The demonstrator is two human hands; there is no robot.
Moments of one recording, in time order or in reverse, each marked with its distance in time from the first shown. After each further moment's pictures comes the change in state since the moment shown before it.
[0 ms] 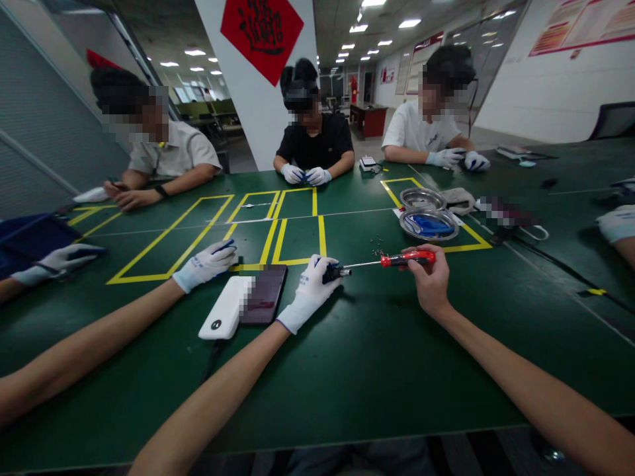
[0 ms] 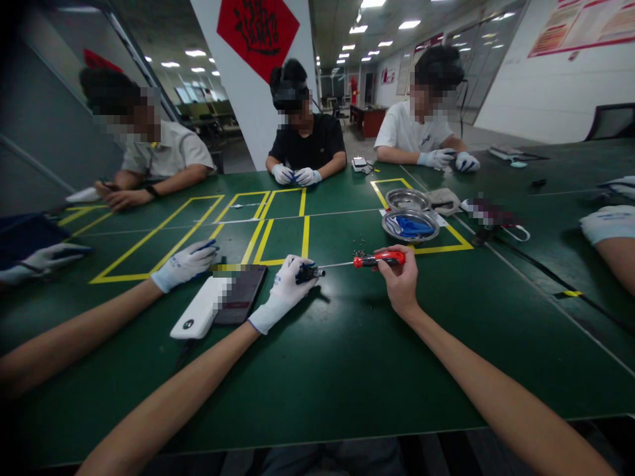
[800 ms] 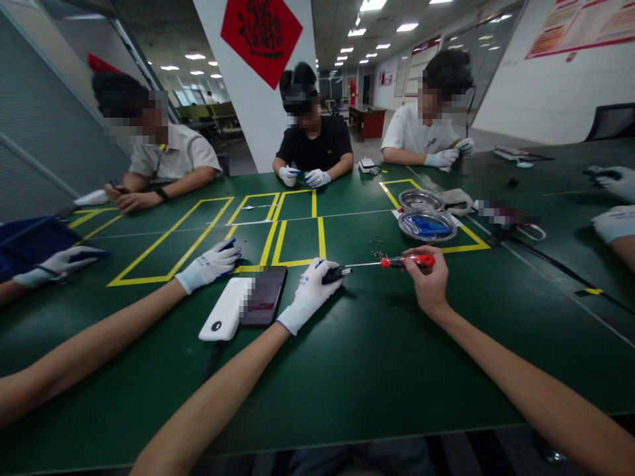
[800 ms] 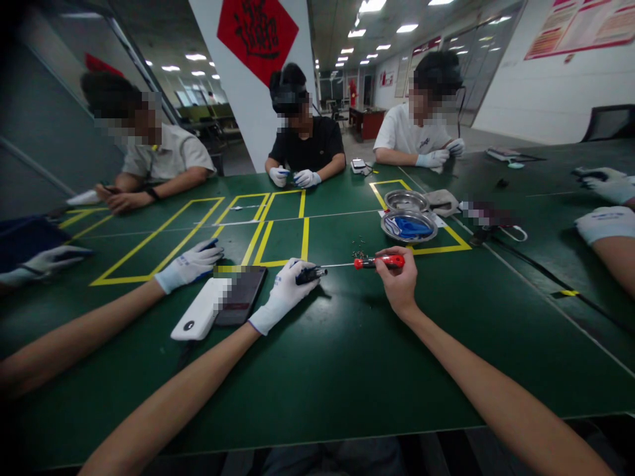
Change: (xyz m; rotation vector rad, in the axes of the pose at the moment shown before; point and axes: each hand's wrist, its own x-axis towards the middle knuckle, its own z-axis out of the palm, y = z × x) left_hand 0.000 0.000 -0.001 -0.032 -0.037 -0.003; right_hand 0.002 0.009 -0.002 -0.124 0.085 -0.054
